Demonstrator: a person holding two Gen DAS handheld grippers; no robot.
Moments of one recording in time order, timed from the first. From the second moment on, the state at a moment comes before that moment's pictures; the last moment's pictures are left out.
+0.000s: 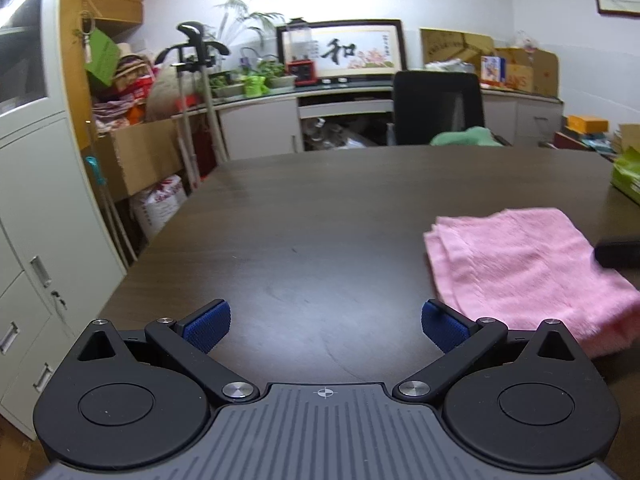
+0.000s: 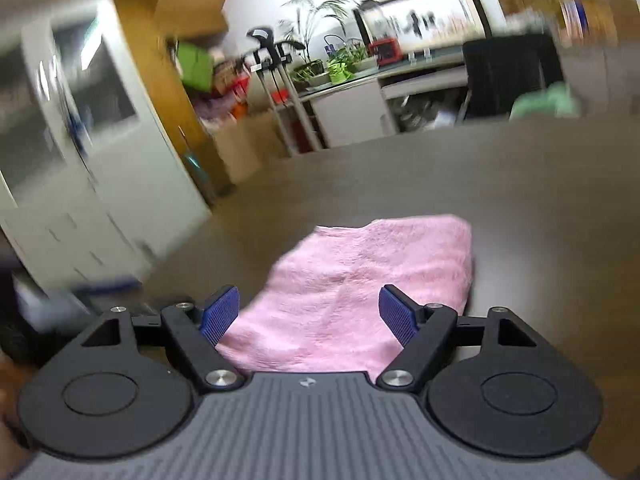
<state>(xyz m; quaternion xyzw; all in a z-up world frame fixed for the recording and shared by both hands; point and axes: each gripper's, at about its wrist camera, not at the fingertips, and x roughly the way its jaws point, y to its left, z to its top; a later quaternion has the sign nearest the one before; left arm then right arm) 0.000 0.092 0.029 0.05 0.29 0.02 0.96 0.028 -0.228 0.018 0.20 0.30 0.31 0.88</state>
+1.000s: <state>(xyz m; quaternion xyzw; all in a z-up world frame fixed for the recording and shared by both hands) 0.000 0.085 0.022 0.04 0.30 0.00 0.95 0.012 -0.252 -0.004 0.27 0.35 0.34 0.83</state>
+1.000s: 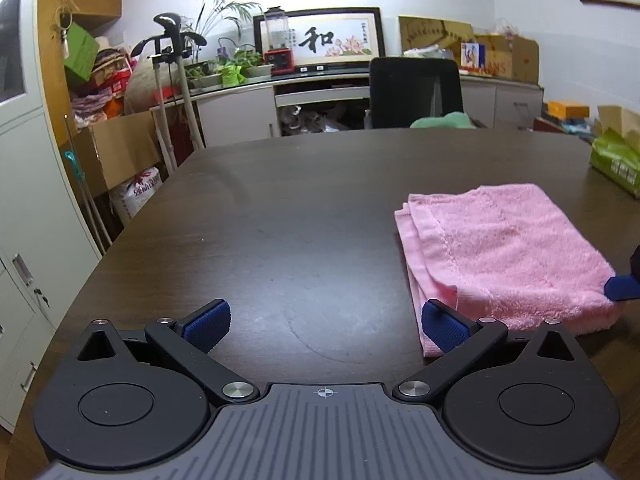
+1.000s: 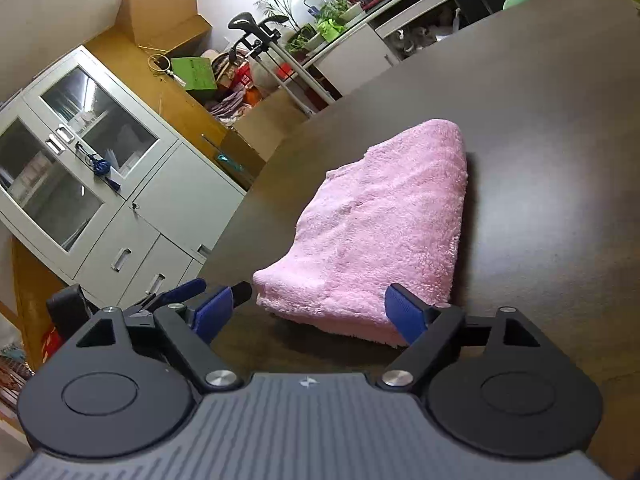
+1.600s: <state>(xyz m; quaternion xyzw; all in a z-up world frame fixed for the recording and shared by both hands) -0.045 0.050 0.008 0.03 0.32 -0.01 0.95 -0.050 -0.245 -0.008 0.03 0.32 0.09 0.94</state>
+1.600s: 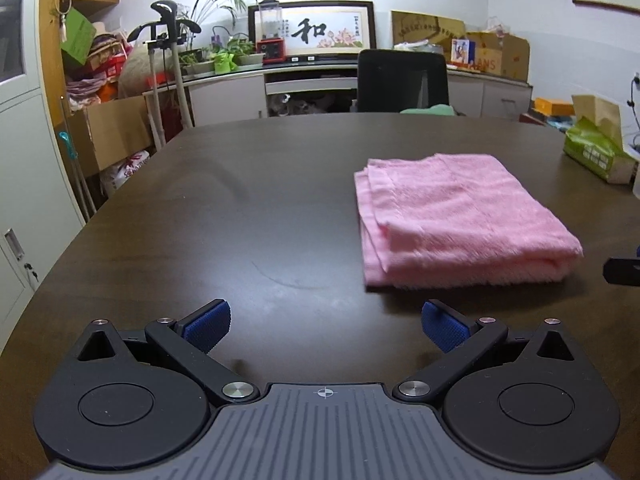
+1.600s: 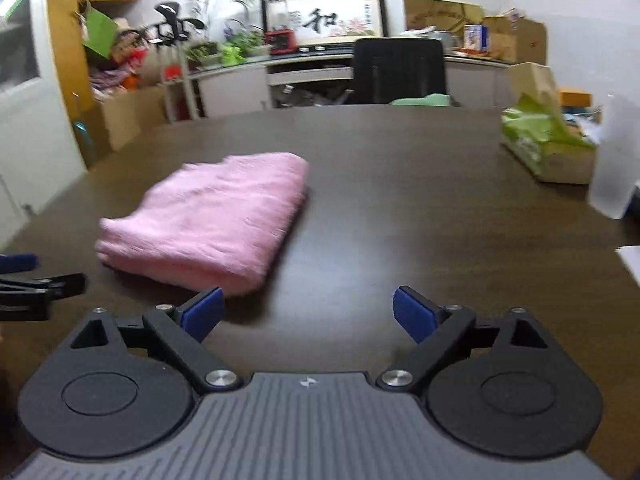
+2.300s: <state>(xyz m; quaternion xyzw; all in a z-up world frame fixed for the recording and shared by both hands) -0.049 0.017 0.001 0.01 0.35 0.02 0.94 -0.033 -0.252 -0.024 -0.01 0.35 0.04 0.93</state>
